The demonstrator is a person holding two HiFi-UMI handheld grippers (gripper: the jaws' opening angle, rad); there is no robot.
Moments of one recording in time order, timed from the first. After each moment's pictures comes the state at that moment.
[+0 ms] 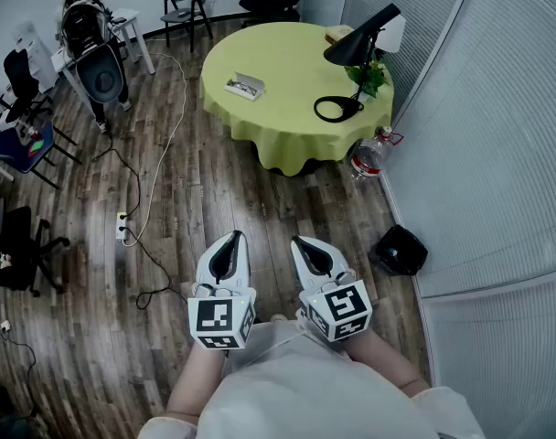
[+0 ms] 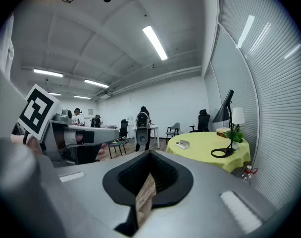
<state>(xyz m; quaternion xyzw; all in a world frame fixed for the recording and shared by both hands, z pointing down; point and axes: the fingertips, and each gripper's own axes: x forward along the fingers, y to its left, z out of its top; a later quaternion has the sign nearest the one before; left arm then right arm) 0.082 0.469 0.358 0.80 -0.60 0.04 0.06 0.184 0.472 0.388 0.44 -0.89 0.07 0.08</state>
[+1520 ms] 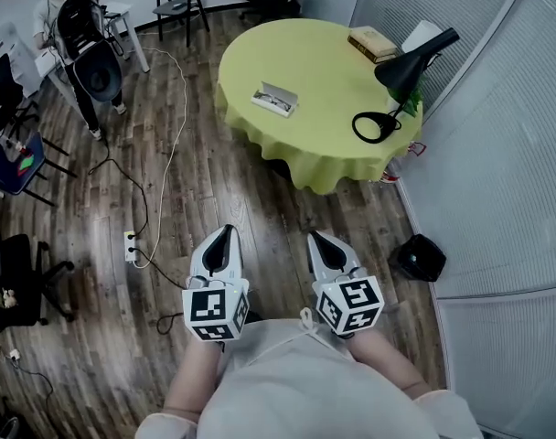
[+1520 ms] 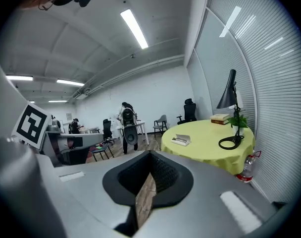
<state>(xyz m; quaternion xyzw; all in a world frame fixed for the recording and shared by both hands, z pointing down) -0.133 0.278 0.374 0.80 -0.59 0.06 0.11 0.022 0.291 0.403 0.52 -0.83 0.16 0.08</state>
